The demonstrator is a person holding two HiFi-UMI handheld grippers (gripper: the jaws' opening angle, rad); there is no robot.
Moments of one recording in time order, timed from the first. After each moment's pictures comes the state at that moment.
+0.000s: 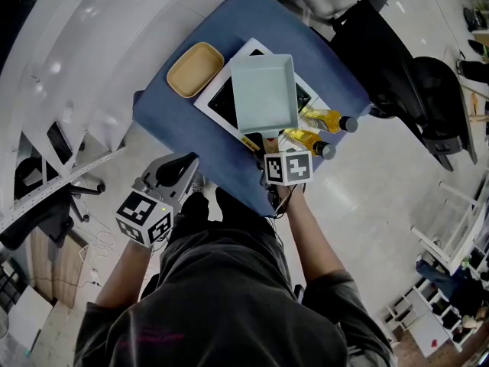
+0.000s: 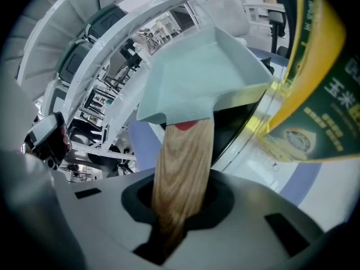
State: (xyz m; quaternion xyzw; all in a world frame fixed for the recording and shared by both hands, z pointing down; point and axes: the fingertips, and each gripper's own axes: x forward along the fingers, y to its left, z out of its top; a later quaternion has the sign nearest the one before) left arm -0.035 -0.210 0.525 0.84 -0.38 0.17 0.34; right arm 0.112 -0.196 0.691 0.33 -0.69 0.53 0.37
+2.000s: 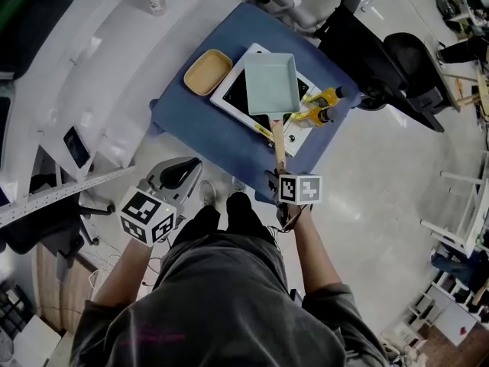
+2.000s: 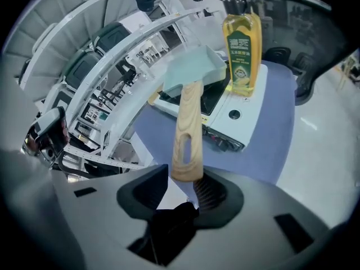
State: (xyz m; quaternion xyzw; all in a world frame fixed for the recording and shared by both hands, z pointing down) left arm -0.083 -0.131 0.473 0.88 -0.33 0.17 0.28; right arm 0.108 -0.085 0.649 0.42 -0.67 0.53 0.31
